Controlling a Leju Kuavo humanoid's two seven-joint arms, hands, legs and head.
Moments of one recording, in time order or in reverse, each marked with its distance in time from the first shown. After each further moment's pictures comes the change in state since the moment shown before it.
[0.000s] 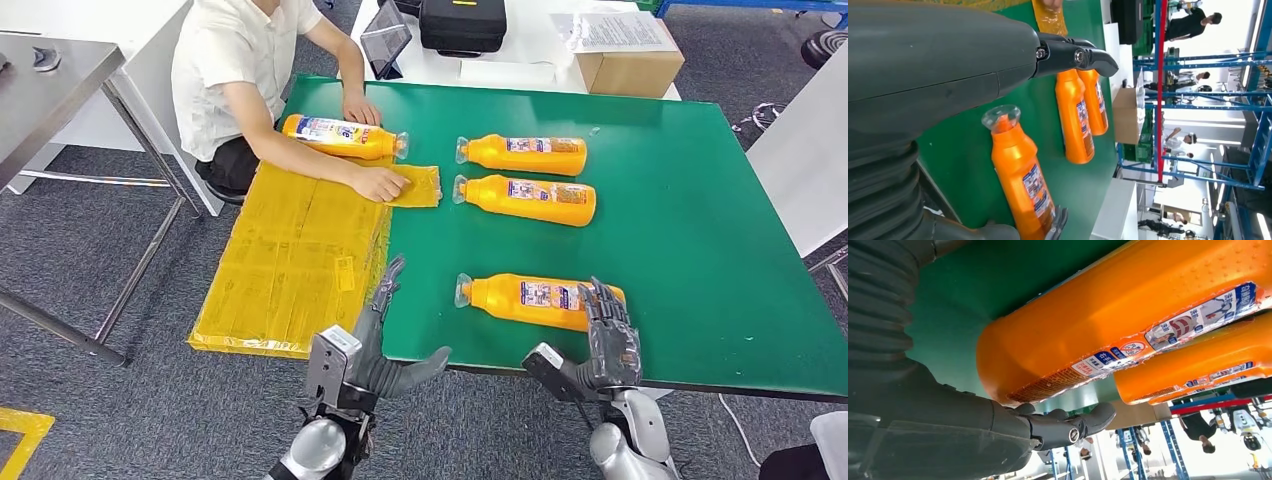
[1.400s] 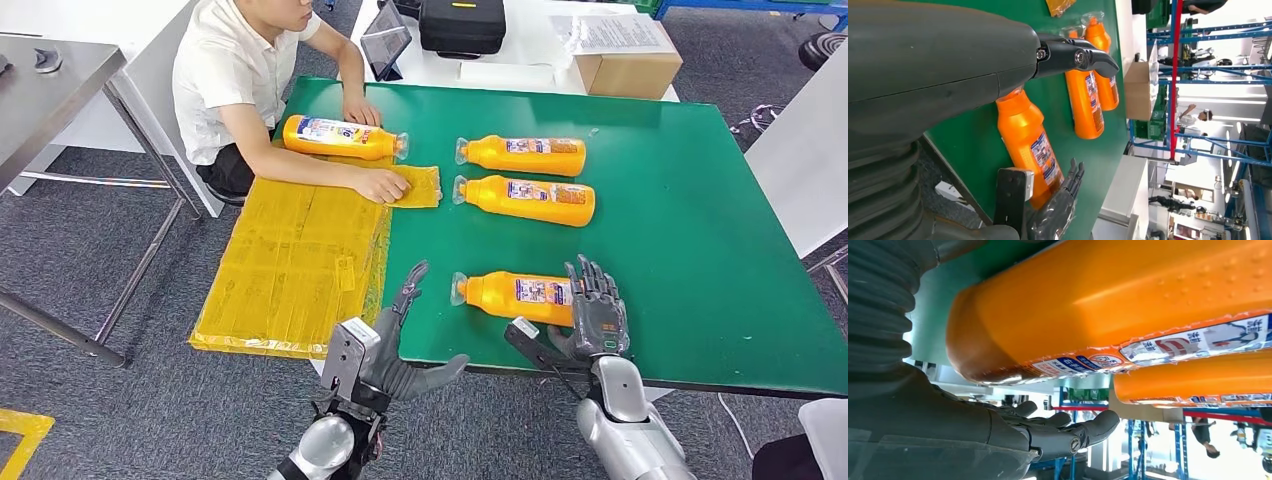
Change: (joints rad) left arm -0.029 -0.008 -0.041 0.025 0.033 -0.052 0.070; right arm -0.140 -0.031 0.186 0.105 0.274 0.057 0.393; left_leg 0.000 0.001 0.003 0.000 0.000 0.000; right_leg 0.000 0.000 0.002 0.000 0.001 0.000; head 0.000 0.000
